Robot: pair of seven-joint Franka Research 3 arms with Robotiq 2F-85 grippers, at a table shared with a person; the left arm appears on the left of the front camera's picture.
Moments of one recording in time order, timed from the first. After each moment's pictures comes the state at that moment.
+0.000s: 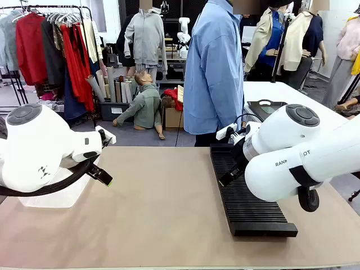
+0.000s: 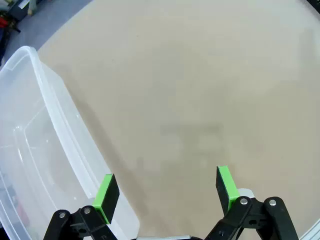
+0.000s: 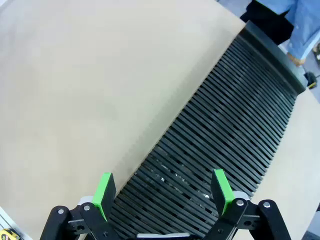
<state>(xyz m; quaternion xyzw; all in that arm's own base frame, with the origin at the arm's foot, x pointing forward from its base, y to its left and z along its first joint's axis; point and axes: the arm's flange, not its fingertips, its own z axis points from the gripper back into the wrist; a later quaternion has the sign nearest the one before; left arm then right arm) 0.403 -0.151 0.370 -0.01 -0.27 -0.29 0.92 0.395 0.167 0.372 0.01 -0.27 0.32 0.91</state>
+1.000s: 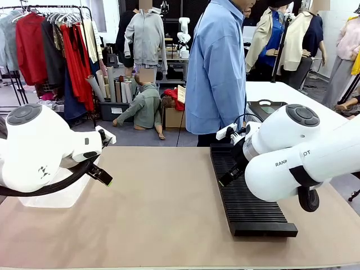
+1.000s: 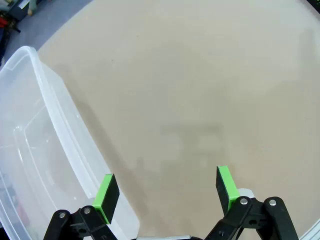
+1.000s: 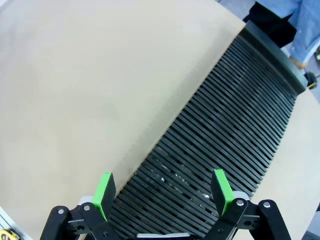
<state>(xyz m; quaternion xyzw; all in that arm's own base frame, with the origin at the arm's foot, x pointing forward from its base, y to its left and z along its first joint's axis) 0.403 -0.151 0.370 -0.01 -0.27 -0.29 0.92 0.395 0.167 0.372 0.01 -0.27 0.32 0.91</state>
